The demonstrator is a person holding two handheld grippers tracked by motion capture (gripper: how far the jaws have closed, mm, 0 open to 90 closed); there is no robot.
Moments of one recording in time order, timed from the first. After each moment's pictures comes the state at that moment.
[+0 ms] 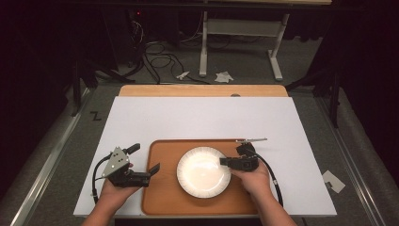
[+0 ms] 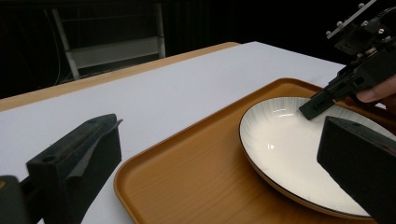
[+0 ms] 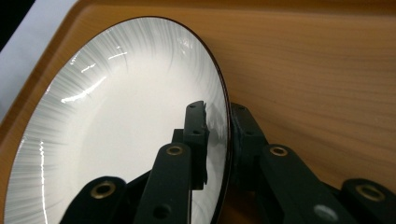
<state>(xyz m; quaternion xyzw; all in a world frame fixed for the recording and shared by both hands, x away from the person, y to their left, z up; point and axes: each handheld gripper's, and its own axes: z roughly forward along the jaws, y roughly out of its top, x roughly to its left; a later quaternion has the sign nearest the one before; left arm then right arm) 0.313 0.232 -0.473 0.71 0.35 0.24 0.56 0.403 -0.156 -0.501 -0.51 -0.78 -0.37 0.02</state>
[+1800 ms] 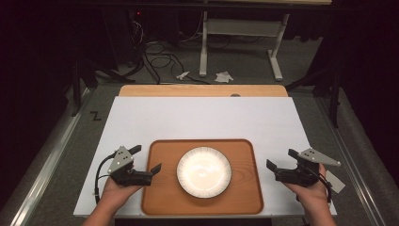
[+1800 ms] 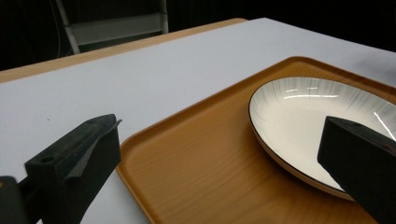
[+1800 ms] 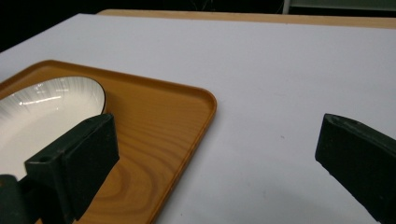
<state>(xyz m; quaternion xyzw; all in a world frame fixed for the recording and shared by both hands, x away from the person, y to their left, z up) 0.323 0.227 -0.484 0.73 0.37 0.23 0.52 0.345 -0.296 -0.459 -0.46 -0.72 -0.47 -0.21</state>
